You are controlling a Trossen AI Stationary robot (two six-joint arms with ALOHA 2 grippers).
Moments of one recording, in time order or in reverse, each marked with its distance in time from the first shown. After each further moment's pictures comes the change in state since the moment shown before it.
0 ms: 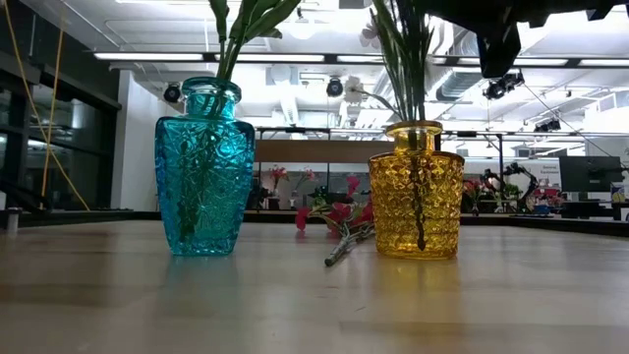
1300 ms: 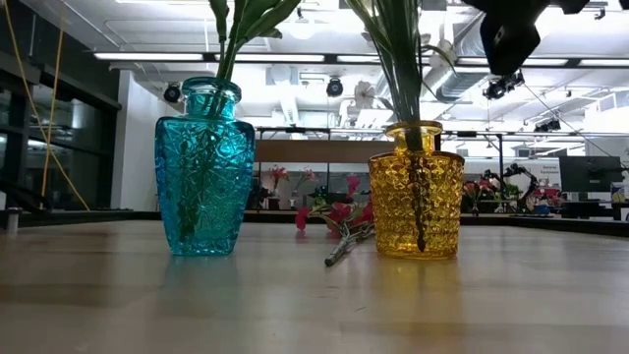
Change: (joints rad) left arm 0.000 0.000 0.000 0.001 0.000 0.000; right arm 0.063 -0.006 0.000 -0.050 -0.137 0.065
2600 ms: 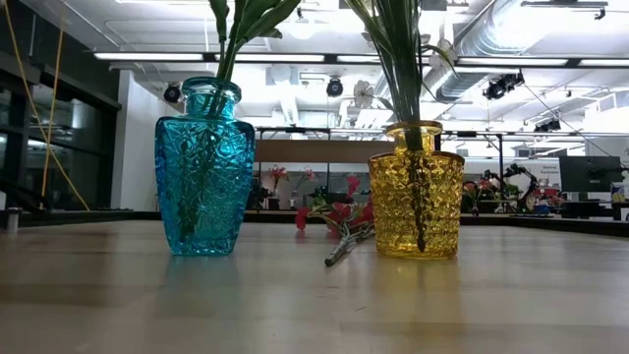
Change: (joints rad) left arm 0.000 0.000 0.000 -0.010 0.129 -0.147; right arm 0.130 -0.579 0.000 -0.157 -0.016 -0.342
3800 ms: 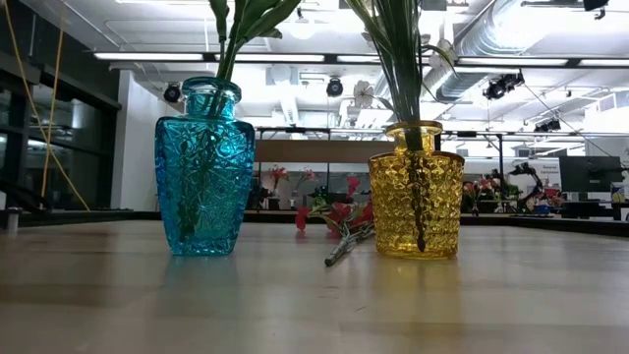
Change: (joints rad) left arm 0.088 0.000 0.000 -0.188 0.008 -0.189; right arm -0.010 -0.163 0.000 0.055 0.893 -0.271
